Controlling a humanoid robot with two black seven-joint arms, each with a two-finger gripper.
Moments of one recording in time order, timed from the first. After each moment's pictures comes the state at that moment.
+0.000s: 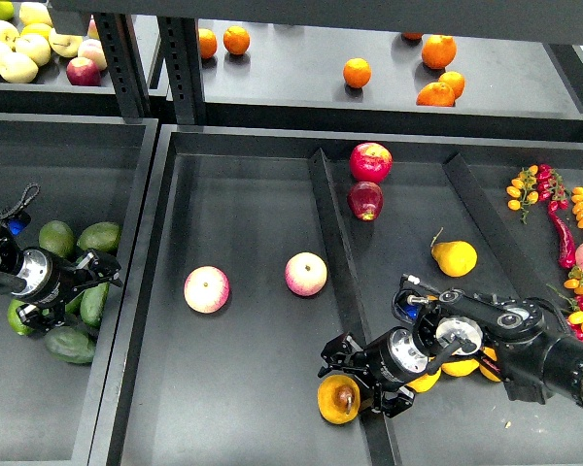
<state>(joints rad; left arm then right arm) -0.85 0.49 -0.13 -0.70 0.44 -0.49 0.49 0.82 -0.15 -0.02 0.70 -0.30 0.58 -0.49</state>
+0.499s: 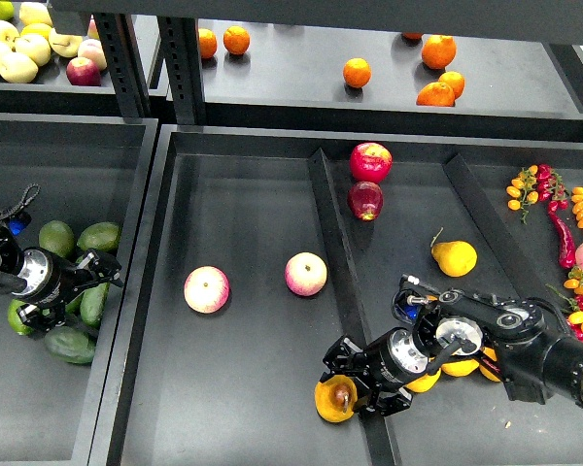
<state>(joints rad) -0.85 0.49 -0.13 -0.70 0.44 -0.49 0.49 0.82 -0.15 -0.02 0.68 -0.30 0.58 -0.49</state>
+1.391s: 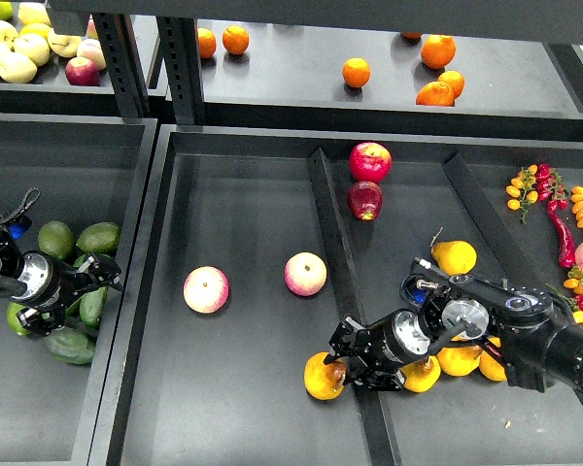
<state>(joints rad) -0.84 0.49 -0.14 -0.70 0.44 -0.49 0.49 0.88 -0.15 0.00 0.65 -0.15 0.58 -0.49</state>
